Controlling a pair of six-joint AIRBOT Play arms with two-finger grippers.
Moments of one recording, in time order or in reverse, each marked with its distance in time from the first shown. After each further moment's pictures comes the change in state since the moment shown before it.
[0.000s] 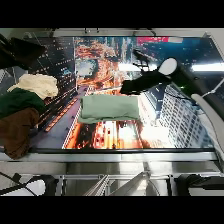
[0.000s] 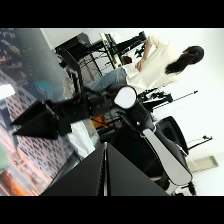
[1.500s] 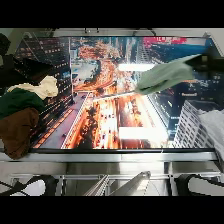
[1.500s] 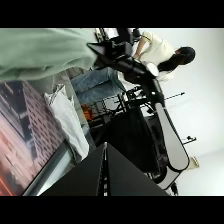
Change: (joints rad) left arm 0.002 0.055 -0.205 -0.002 -0.015 0.063; right arm -0.811 0.181 0.014 0.392 0.192 -0.047
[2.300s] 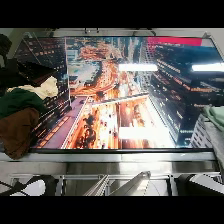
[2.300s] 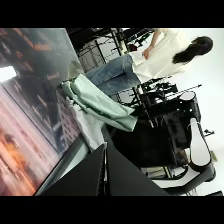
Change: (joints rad) left arm 0.000 0.000 0.000 0.062 0.008 0.042; right arm -0.608 0.106 -0.037 -0.989 0.359 0.324
